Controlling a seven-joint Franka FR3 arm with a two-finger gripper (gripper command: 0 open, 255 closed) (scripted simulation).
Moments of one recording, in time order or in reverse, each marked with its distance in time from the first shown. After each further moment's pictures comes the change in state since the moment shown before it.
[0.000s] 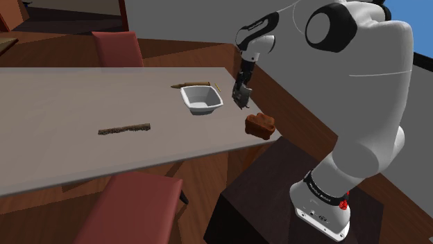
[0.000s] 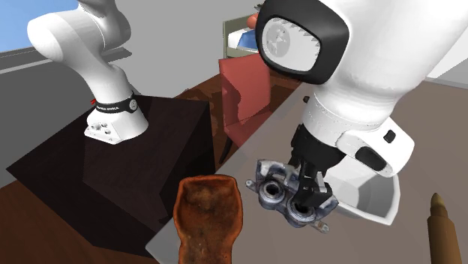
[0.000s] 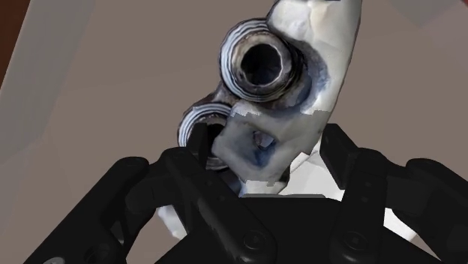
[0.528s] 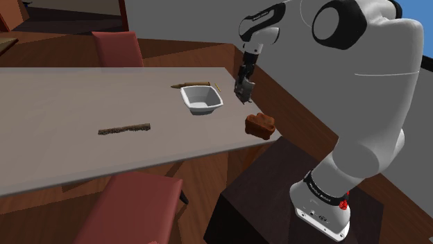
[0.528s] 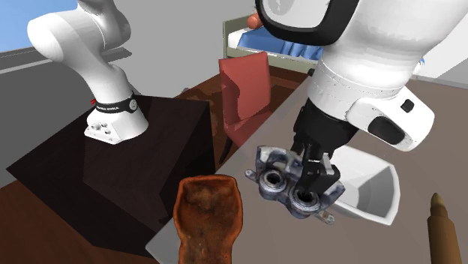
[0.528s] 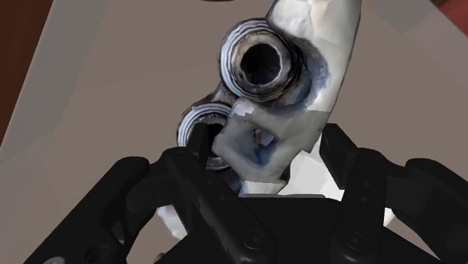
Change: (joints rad) arm 0.004 -0.058 -0.011 0.019 -0.020 -0.075 0.013
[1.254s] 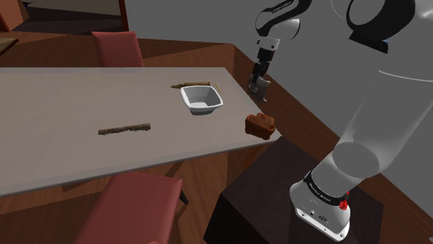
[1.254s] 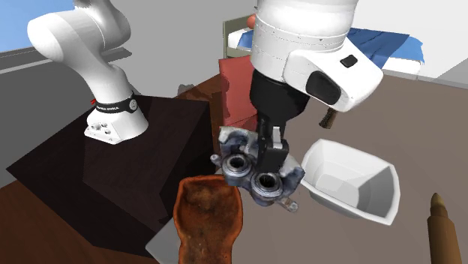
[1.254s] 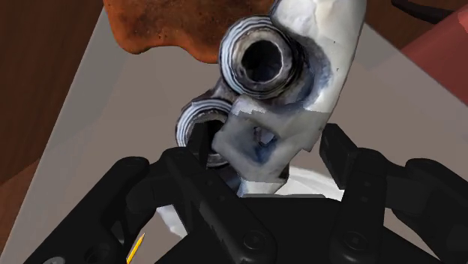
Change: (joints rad) arm -0.001 -0.236 -0.046 -0.230 -0.067 -0.002 -0.033
